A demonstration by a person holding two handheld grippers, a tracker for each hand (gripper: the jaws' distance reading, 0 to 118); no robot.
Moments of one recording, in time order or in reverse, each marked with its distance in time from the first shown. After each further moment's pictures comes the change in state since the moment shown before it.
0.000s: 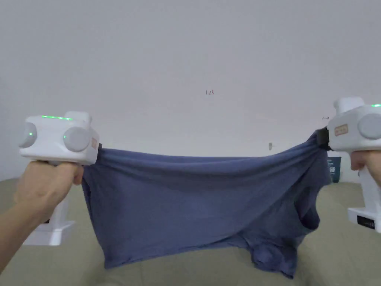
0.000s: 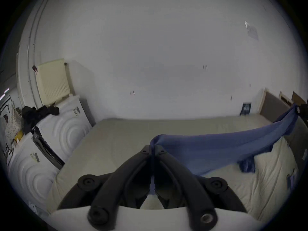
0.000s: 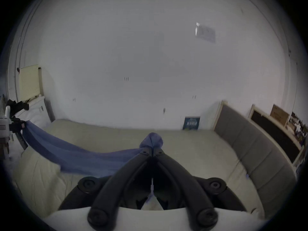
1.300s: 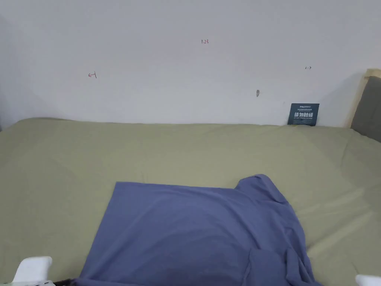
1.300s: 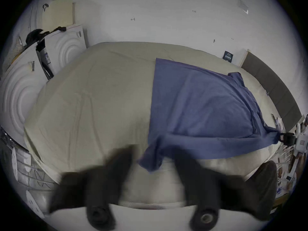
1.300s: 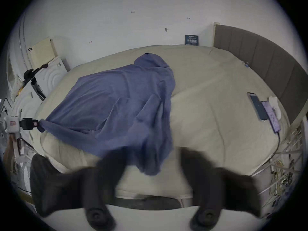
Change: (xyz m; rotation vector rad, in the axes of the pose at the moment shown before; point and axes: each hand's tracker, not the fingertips) left arm -0.062 -0.384 0.225 -0.371 -0.153 0.101; right arm 0.028 -0.408 0.276 -0.416 0.095 -0.097
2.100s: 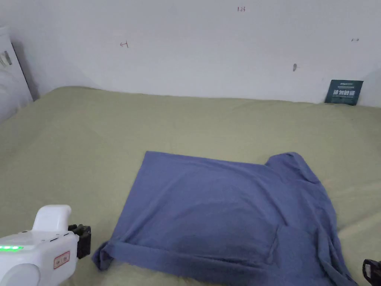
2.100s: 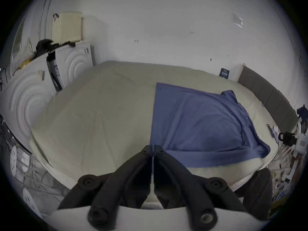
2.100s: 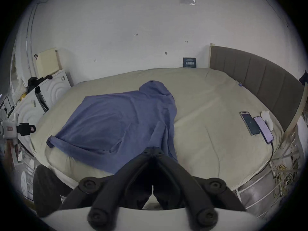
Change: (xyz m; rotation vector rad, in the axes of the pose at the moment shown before) left arm -0.037 -0.006 0.018 0.138 -0.030 0.053; right arm -0.023 0.006 0.042 0.196 0.004 -0.001
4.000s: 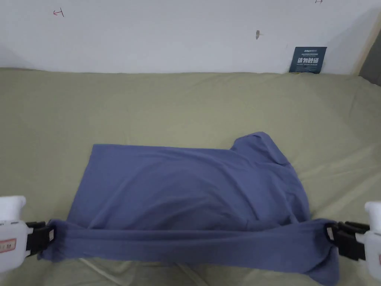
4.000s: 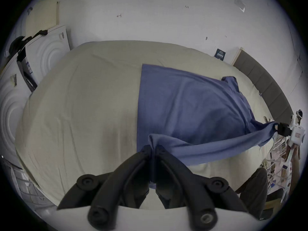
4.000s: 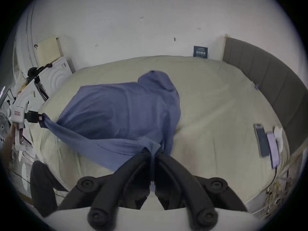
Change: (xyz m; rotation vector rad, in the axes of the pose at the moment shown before) left arm 0.045 0.085 -0.089 -0.189 -0.105 -0.090; right arm 0.025 0.076 -0.097 -0.142 0.064 0.088
